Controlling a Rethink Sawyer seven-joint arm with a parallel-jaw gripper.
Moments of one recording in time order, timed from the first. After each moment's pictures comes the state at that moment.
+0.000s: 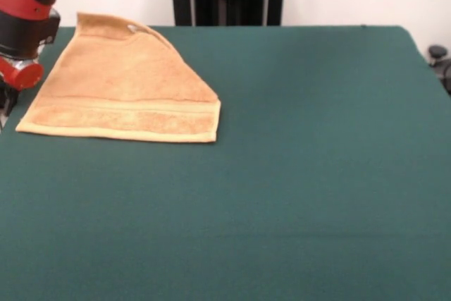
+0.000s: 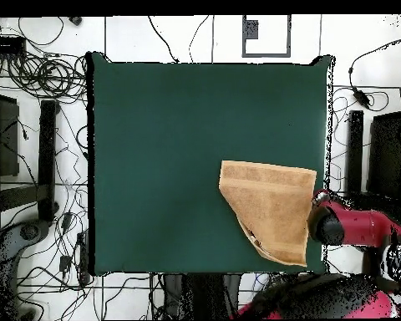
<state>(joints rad) -0.63 -0.30 -0.15 1.37 -0.83 0.13 2.47</state>
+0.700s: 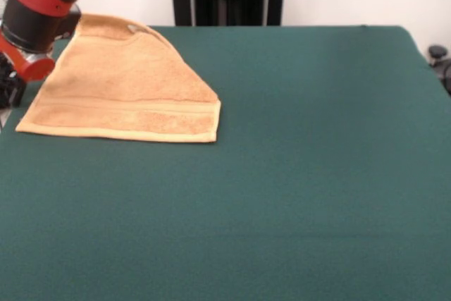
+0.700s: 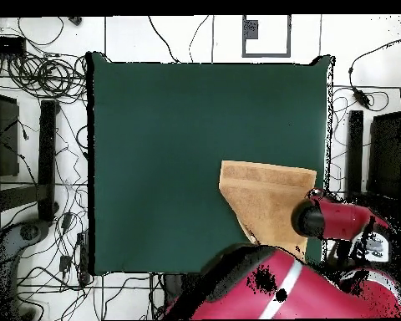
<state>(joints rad) -0.40 -0.23 -0.41 1.37 -0.52 0.13 2.54</state>
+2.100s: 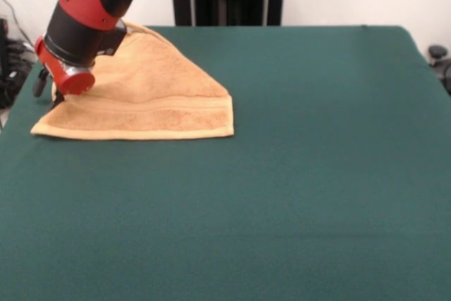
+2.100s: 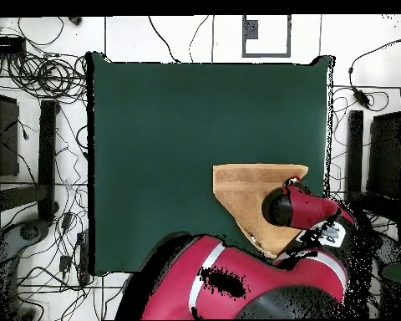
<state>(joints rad) -0.23 -0.16 -0.52 1.42 -0.20 0.05 2.58</state>
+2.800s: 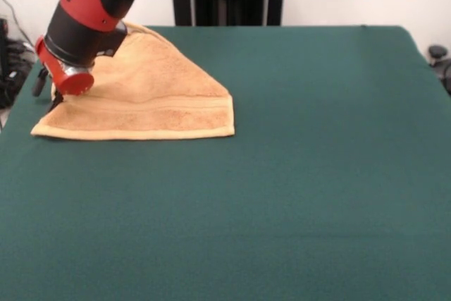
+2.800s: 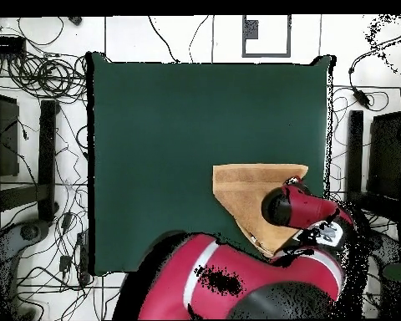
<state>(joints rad) -0.22 -0.15 -0.54 1.42 -0.20 0.04 2.58</state>
